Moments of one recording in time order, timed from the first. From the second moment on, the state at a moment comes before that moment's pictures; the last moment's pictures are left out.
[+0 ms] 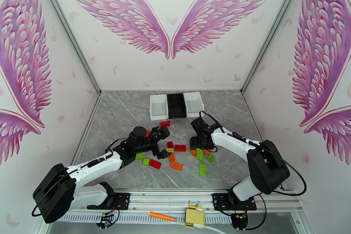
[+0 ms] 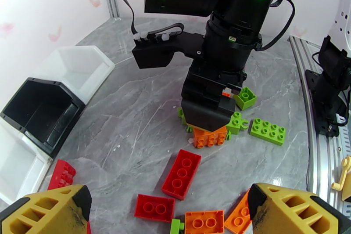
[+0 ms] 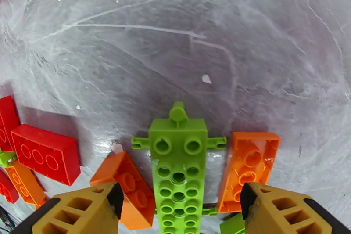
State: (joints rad) left arm -0.71 1.24 0.57 0.26 0.40 0.24; right arm 0.50 1.56 0.95 -0.74 0.07 0.44
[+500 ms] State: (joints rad) left arm -0.71 1.24 0.57 0.26 0.40 0.25; right arm 0.48 1.54 0.95 -0.73 0.06 0.46
